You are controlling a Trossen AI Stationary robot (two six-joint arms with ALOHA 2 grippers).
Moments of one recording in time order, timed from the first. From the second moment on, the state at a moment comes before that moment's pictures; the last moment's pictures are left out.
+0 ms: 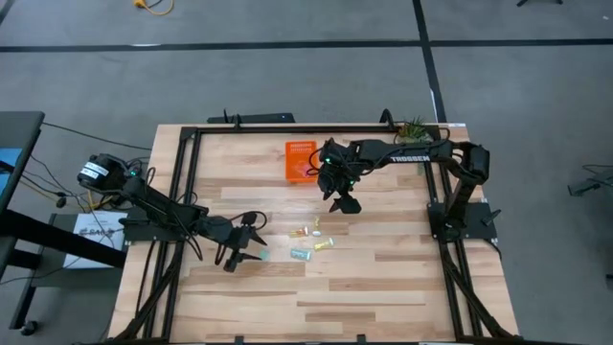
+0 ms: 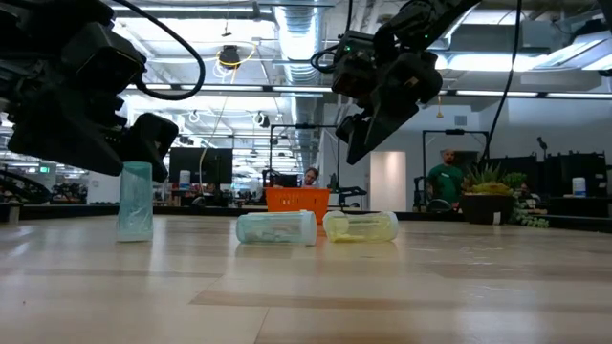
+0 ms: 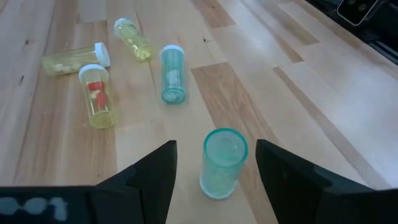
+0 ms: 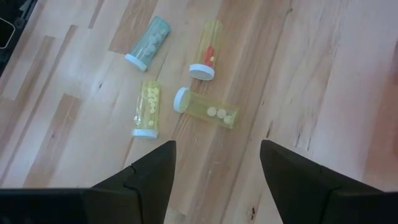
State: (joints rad) left arm -0.33 1.31 0.22 0.59 -0.01 -0.01; right arm -0.27 1.79 1.27 -0.68 -0.55 -0.51
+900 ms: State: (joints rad) left arm -0.33 1.31 0.22 0.59 -0.01 0.01; right arm -0.27 1.79 1.27 -0.68 -0.55 -0.51
